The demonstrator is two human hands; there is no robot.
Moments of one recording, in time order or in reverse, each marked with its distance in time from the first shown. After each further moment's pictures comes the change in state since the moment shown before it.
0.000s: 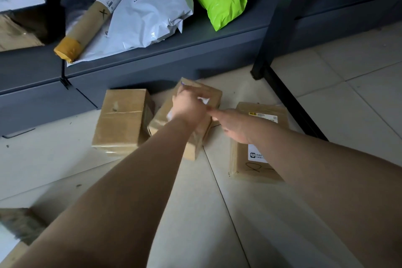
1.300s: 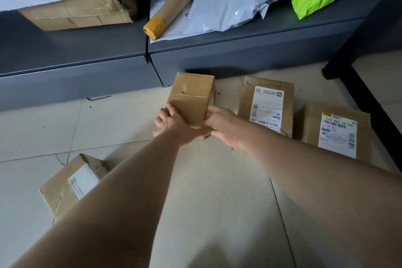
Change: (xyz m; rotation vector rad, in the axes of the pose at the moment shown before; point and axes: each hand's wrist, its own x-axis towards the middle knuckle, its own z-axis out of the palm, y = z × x) left_hand -0.048 -0.149 -0.104 0.439 -0.013 -0.504; right_hand -0.011 -0.032 0.151 0.067 -0.303 -0.103
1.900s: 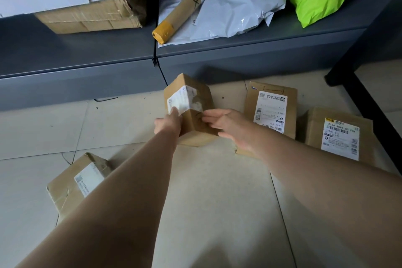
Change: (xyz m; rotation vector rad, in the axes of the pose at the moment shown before) left_hand 0.008 -0.012 -0.012 -0.944 -0.007 -0.431; right_hand -0.004 0.001 -0.006 -0.034 0.039 -0.023
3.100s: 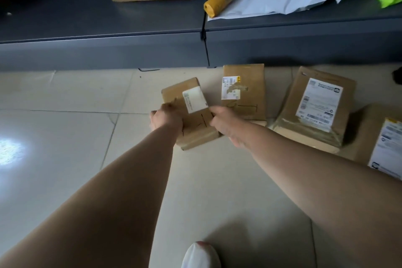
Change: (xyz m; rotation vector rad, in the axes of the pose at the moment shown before) left_hand -0.003 -0.050 -0.088 0.285 0.281 0.141; right_hand 0.024 0.024 0.094 -0.292 -0.150 0.005
